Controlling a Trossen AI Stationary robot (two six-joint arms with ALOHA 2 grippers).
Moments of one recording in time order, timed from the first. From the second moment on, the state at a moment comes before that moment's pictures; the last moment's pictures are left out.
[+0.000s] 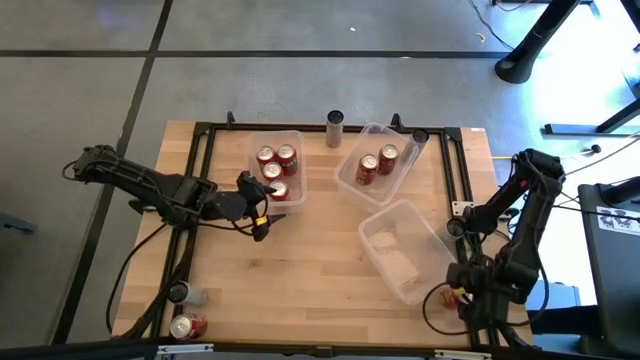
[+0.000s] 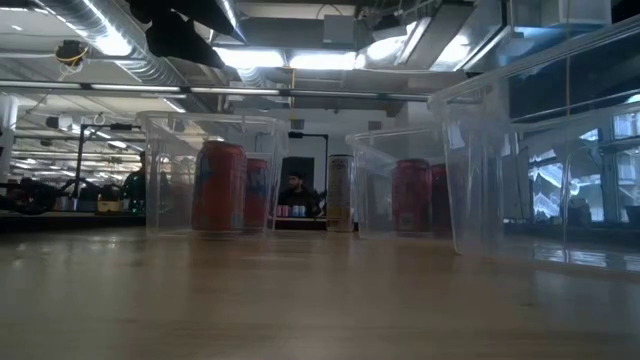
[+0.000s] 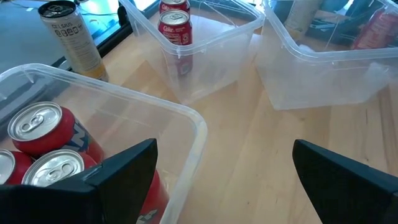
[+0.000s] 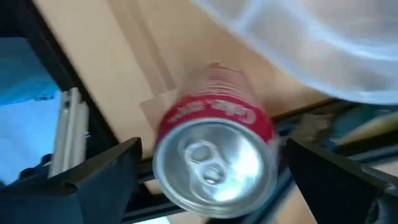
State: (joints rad) left arm -0.29 1.06 0.87 -0.46 -0.58 -0.45; right arm 1.20 1.30 0.99 -1.09 -0.06 1.59
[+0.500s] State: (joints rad) left arm -0.29 1.06 0.87 -0.46 -0.58 -0.46; right arm 1.20 1.31 0.92 -0.82 -0.01 1.75
